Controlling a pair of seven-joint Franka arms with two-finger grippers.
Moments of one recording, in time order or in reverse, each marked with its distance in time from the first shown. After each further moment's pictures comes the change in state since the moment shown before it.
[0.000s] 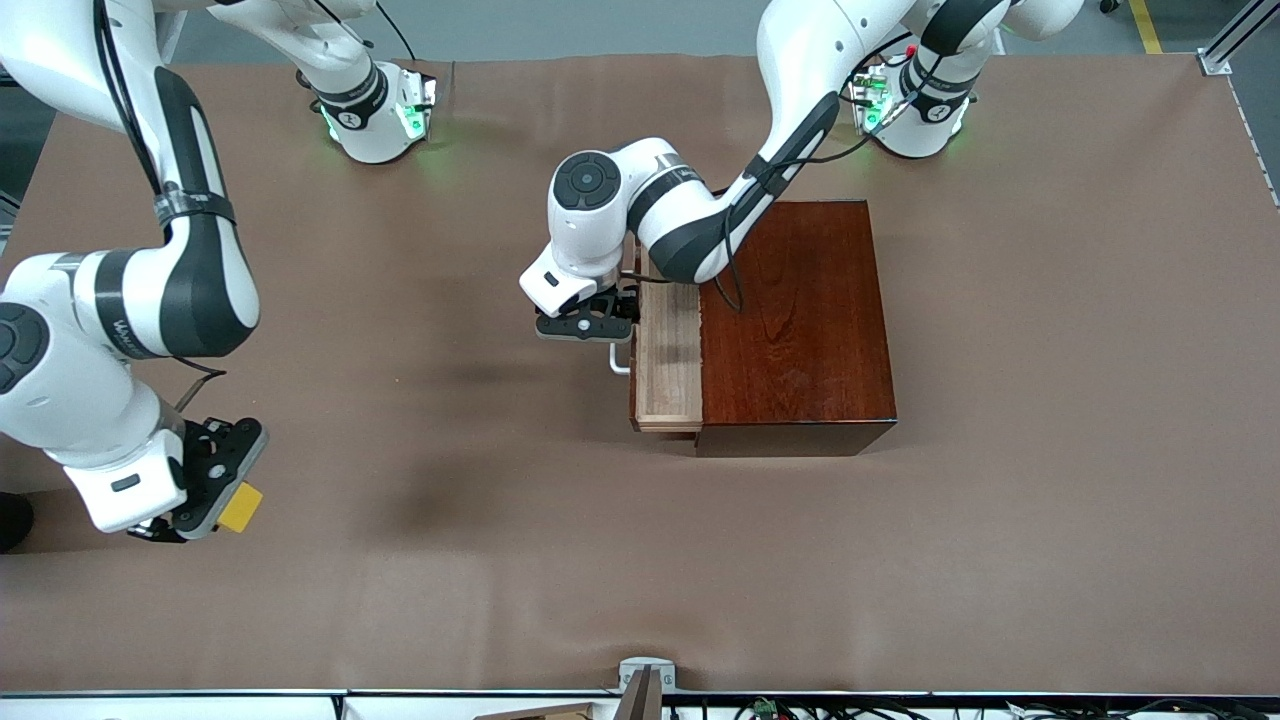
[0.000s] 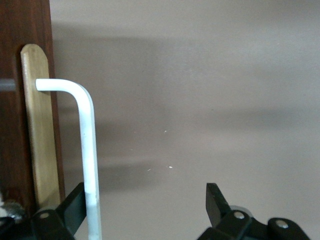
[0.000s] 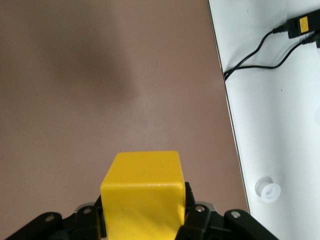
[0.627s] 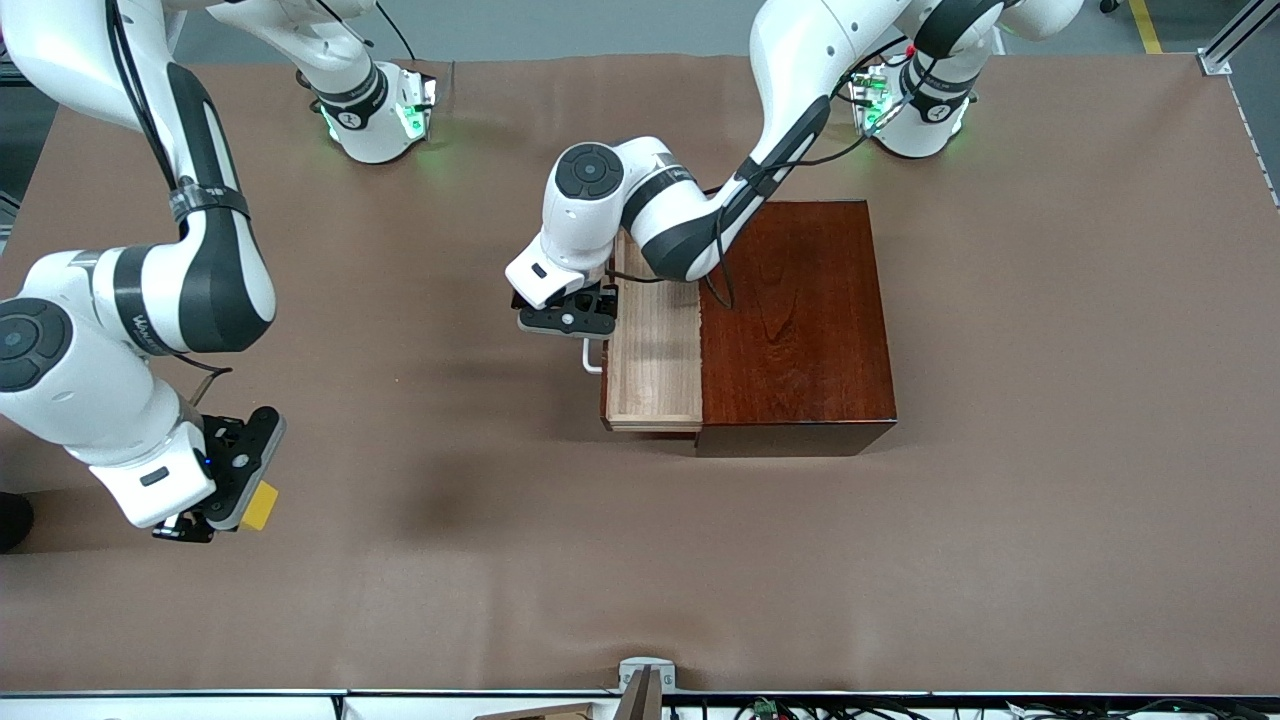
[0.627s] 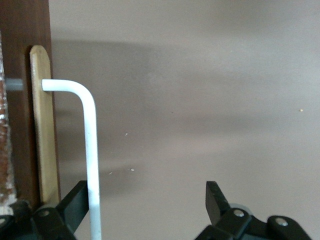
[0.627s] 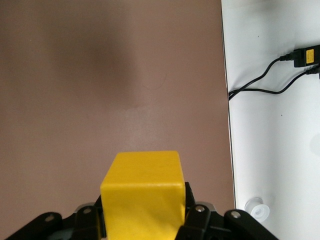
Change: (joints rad) left arm -0.009 0.015 -0.013 0.005 -0.048 0.132 0.000; right arm 0.012 0.000 0.011 0.003 0.000 0.000 -0.093
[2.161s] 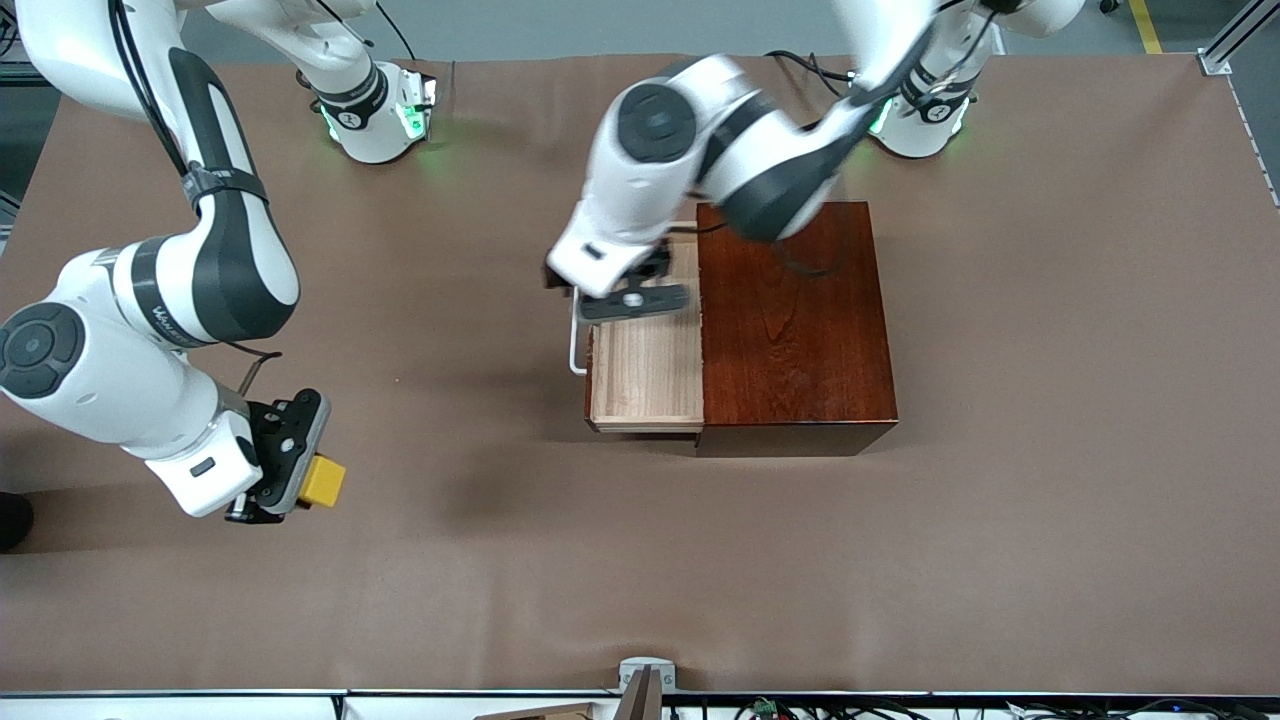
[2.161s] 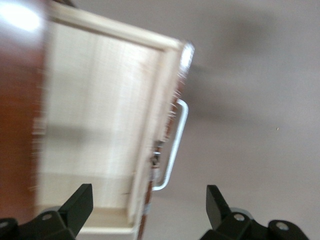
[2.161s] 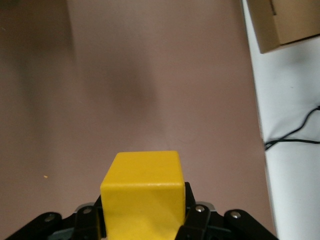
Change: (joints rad) left arm 0.154 -0.250 0.020 0.115 -0.173 -0.505 -0.061; right arm 0.003 0.000 0.056 0.000 0.202 -0.094 -0.008
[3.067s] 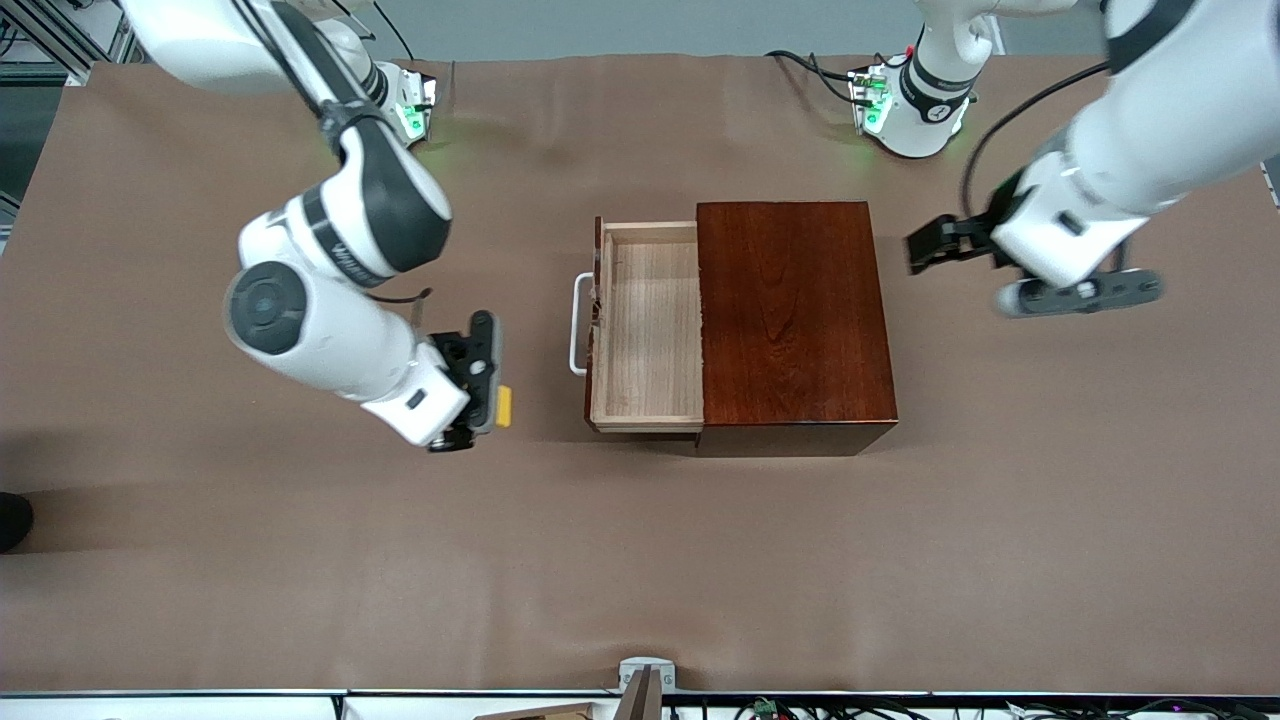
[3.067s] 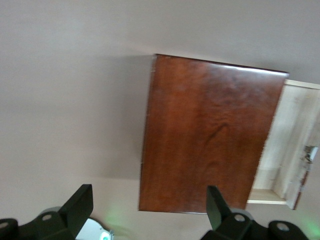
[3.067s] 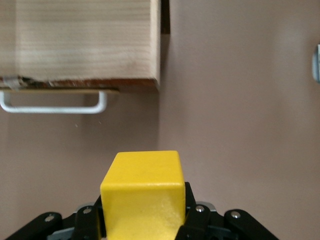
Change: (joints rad) left arm 0.545 -0.401 0.007 -0.223 0.006 -0.382 0.575; right arm 0.187 0.003 0.122 -0.012 0.065 -0.062 0.116
